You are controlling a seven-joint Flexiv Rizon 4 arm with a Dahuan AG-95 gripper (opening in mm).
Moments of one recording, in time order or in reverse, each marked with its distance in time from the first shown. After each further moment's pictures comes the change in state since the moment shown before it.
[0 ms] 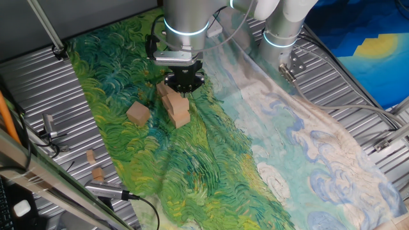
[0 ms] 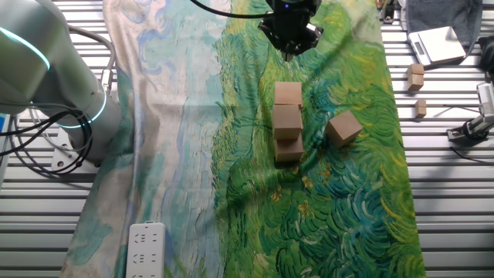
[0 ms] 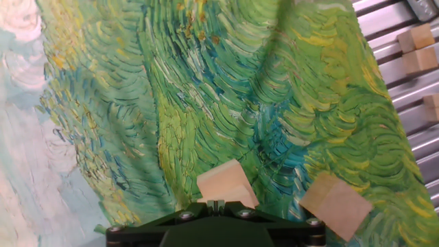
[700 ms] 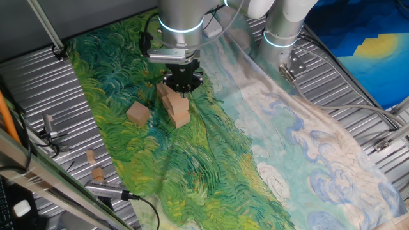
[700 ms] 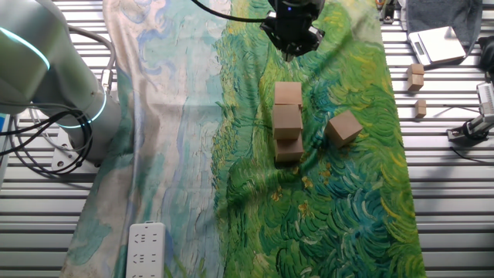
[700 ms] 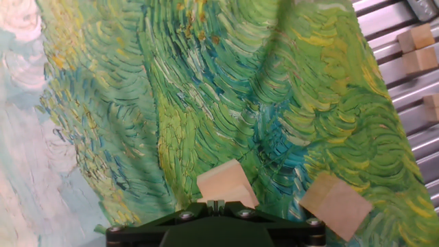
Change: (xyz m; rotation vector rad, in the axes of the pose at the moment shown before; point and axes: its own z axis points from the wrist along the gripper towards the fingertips) arm 0.000 0.000 0.000 -0.038 -0.015 0.006
